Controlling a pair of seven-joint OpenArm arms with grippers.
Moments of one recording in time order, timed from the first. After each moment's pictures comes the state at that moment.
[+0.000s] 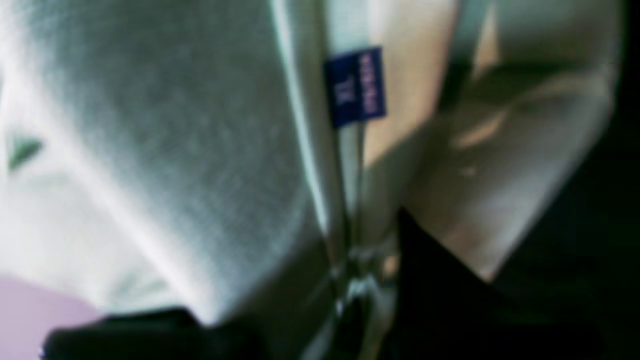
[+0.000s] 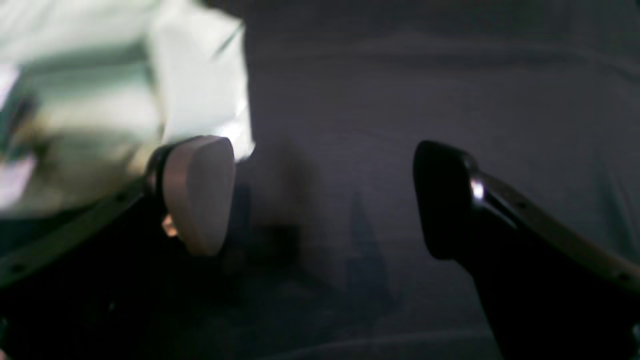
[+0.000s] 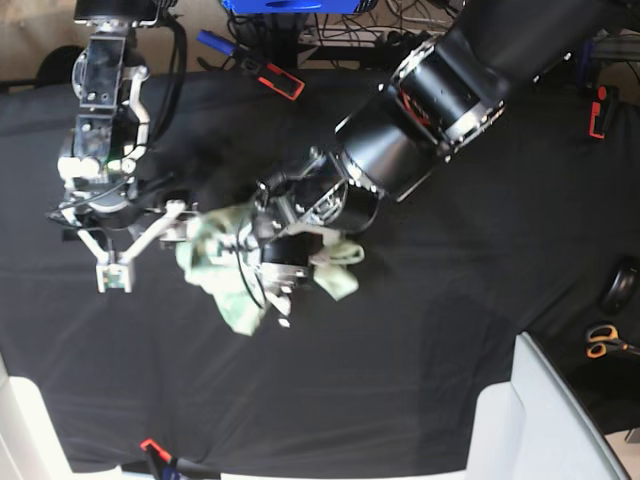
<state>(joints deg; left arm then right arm) -24.3 4.8 48.3 53.4 31.3 -38.3 49.1 -8.6 -4.8 9.3 98.8 -11.4 6.9 -48.8</state>
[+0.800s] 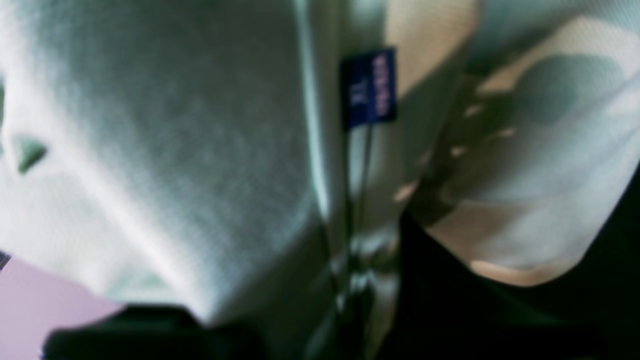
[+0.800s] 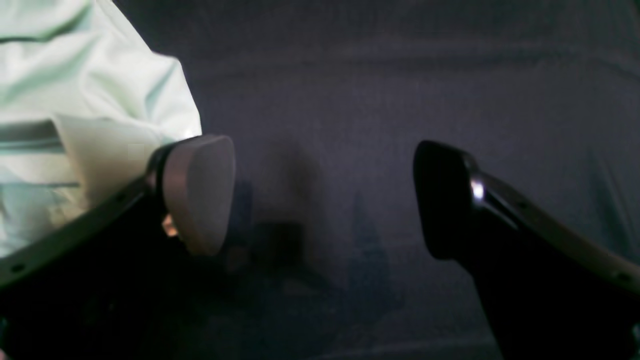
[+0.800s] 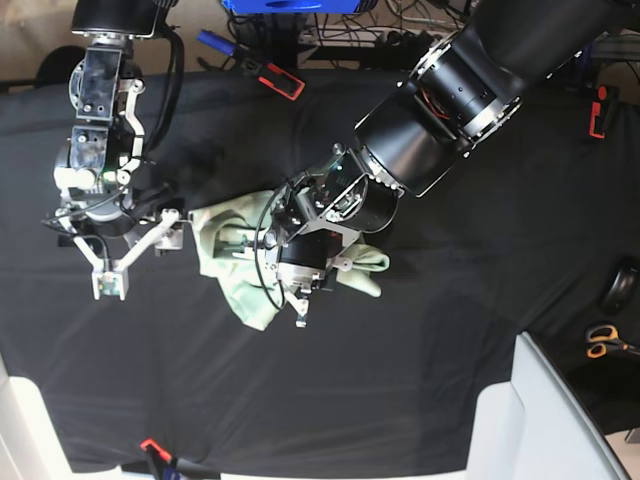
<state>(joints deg) -24.0 1.3 47.9 56.3 35.2 -40.7 51.4 -6.9 -4.8 10.2 97.6 -11.4 6.9 -48.8</state>
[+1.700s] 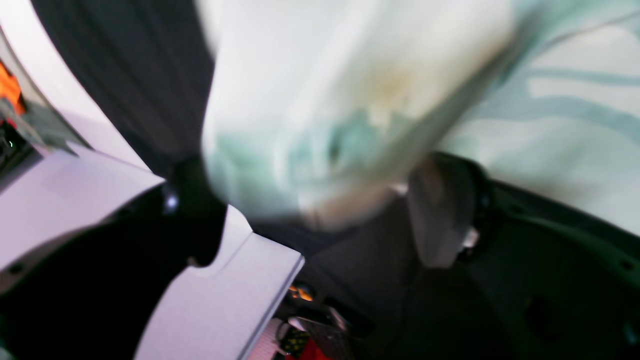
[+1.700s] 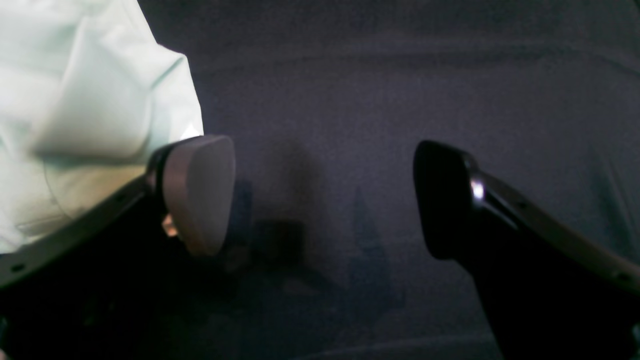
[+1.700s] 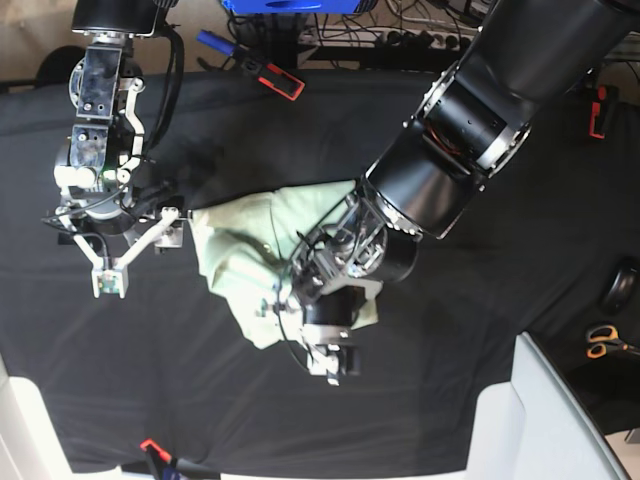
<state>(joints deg) -30.1 0.9 39.9 56.3 35.3 -40.7 53.3 -7.1 -4.8 10.2 97.6 -11.4 6.9 -48.8</state>
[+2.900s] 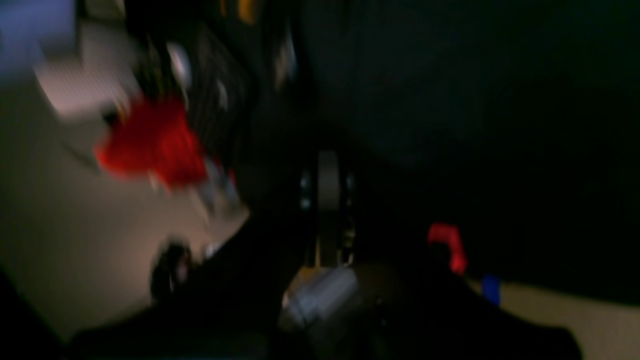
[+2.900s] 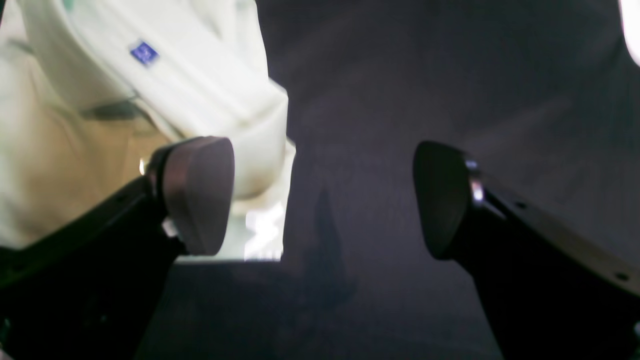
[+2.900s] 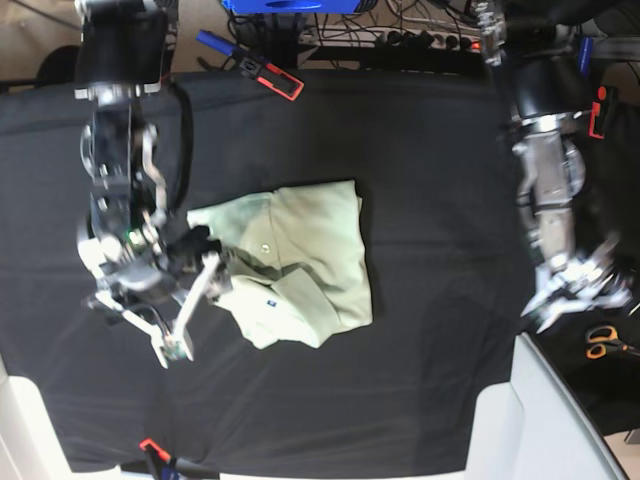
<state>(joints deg) -6.8 -13.2 -14.0 92.3 46.1 -40.8 59.3 6.1 -3.2 0.7 91.0 -11.5 16.7 -54.0</state>
